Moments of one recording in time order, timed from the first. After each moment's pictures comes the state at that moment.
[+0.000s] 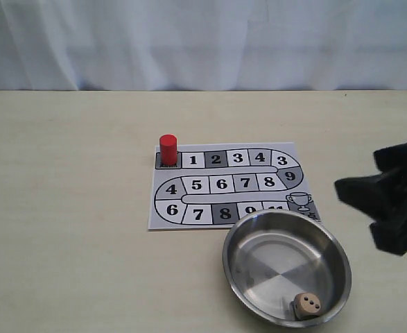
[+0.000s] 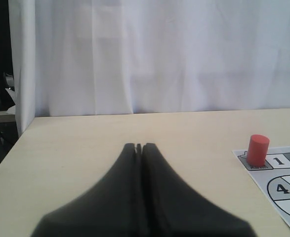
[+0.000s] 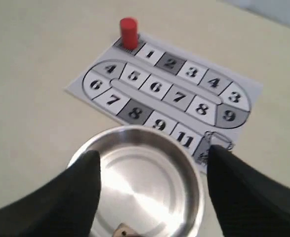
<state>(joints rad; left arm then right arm) -0.06 0.00 0.00 -0.05 0.15 0.08 0.35 0.85 -0.66 0.29 0.62 -0.45</state>
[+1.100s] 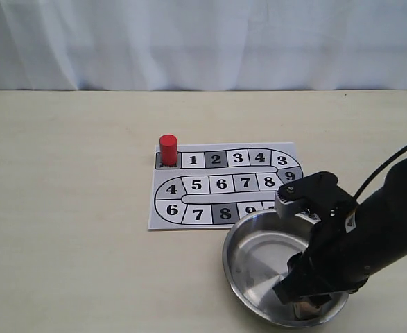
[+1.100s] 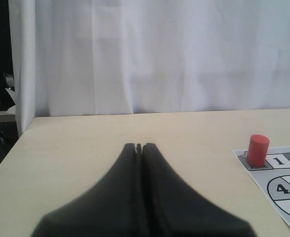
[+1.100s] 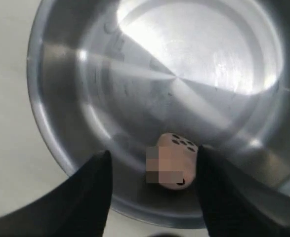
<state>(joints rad) -0.06 0.00 0.00 -0.05 0.15 0.08 0.49 1.47 -0.66 0.19 0.63 -0.11</state>
